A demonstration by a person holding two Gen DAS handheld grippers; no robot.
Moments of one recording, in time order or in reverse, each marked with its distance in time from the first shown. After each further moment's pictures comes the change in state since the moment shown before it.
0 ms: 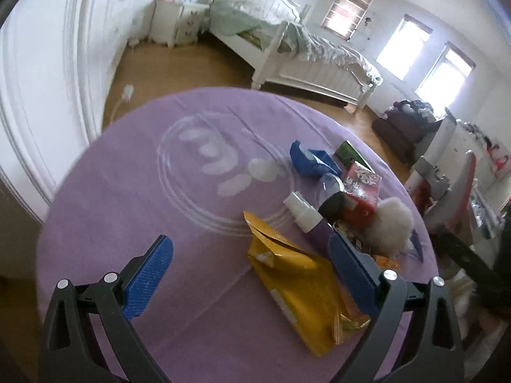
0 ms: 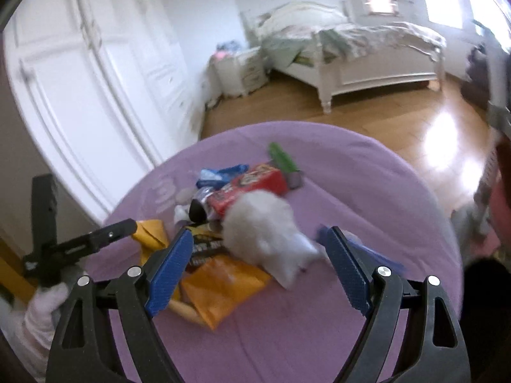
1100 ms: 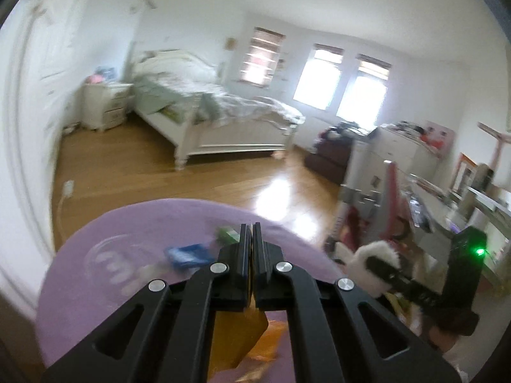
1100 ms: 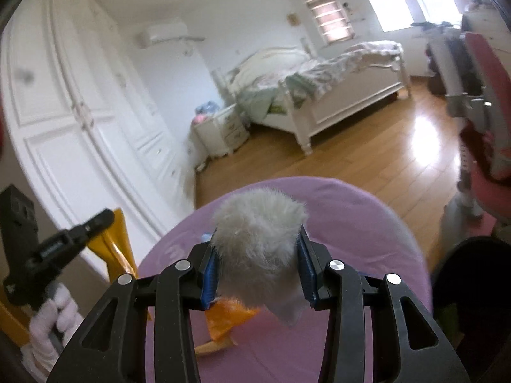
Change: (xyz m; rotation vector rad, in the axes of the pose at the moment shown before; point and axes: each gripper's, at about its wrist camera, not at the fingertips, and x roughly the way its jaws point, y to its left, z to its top) left arm -0.102 -0.136 0.017 0.291 -0.308 -0.252; right arm -0.126 -0.053 -0.016 0.247 -0.321 -0.037
